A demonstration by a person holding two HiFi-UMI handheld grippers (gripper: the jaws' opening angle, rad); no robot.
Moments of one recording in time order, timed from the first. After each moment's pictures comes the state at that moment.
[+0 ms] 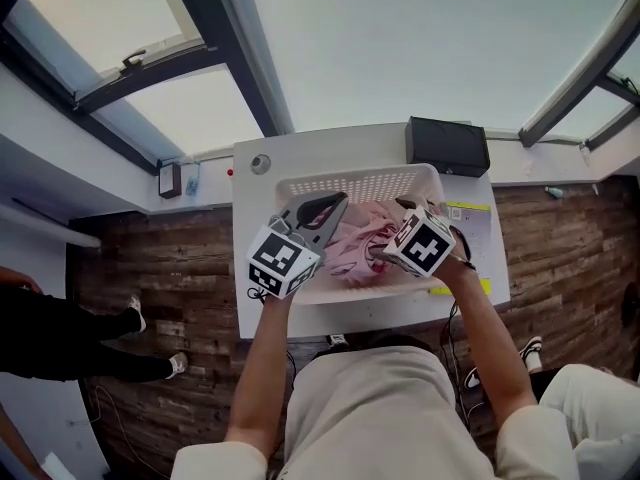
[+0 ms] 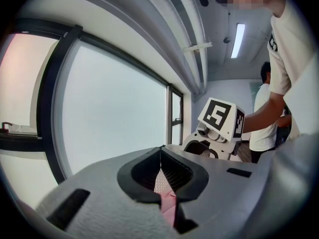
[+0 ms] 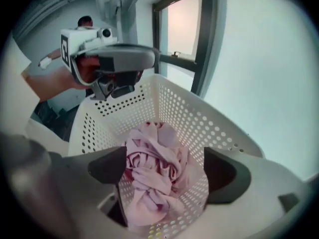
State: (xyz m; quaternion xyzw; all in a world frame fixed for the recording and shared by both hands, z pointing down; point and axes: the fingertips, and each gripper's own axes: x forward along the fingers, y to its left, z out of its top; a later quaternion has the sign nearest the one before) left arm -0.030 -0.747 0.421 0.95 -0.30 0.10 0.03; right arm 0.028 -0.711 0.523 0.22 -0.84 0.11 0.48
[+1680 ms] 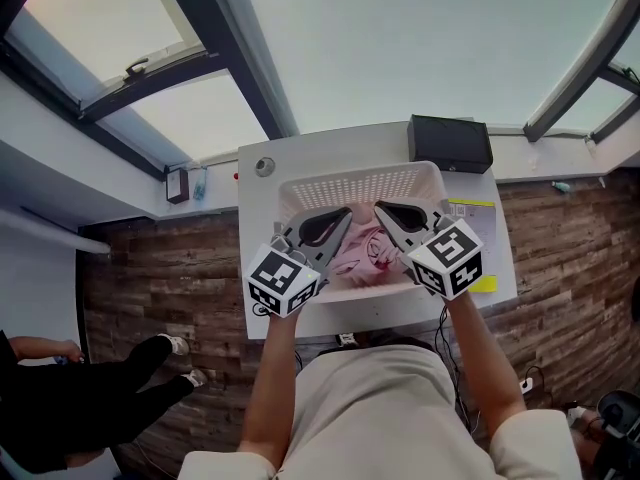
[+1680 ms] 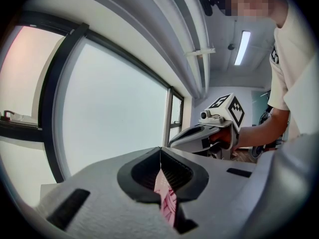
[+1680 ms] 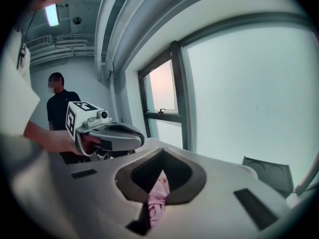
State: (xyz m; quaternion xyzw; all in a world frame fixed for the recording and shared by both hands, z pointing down) left arm -0.027 -0.718 0.409 0.95 -0.30 0.08 0.07; right arm 0.013 -0.724 0.416 0.34 -0.92 0.12 0.16
